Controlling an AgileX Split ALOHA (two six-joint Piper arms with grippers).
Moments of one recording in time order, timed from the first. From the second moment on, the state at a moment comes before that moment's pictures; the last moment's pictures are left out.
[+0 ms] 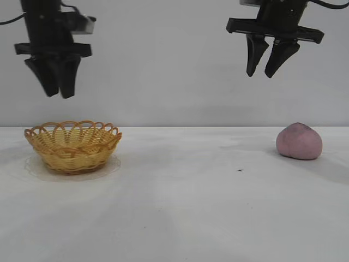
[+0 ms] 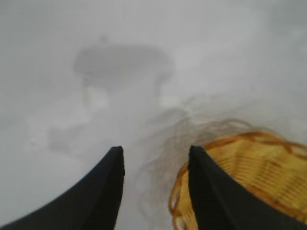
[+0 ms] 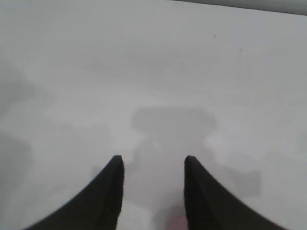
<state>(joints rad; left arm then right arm) -0.15 2.23 -1.92 -0.07 1.07 0.36 0.25 2.06 -1.72 0.11 0.79 0.01</state>
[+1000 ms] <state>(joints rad) -0.17 1.97 -1.31 -0.92 0.72 0.54 0.25 2.06 -1.72 0.11 0.81 0.01</state>
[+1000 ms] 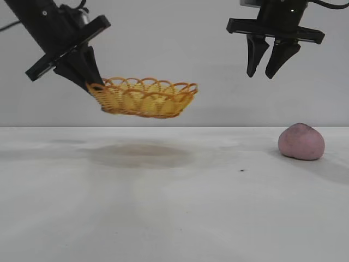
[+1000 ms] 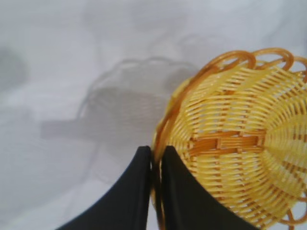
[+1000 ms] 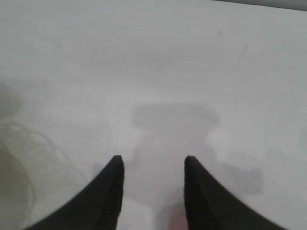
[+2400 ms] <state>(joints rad) -0.16 1.68 -0.96 -0.70 0.53 0.50 0.26 2.05 -1.72 0.11 0.84 0.01</state>
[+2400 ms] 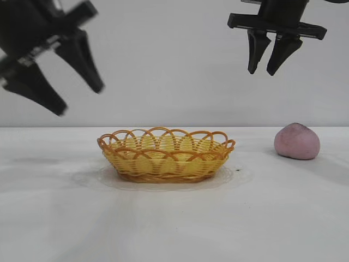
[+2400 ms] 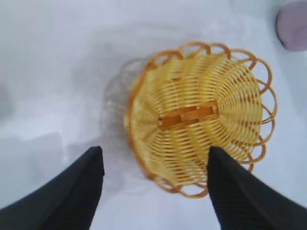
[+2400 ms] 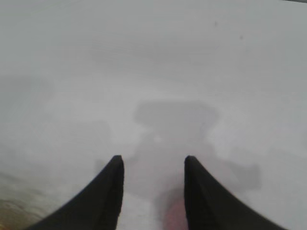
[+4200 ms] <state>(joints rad) 0.02 0.08 -0.48 0.00 1.12 0.03 0.26 2.05 -1.72 0.15 0.98 -0.07</state>
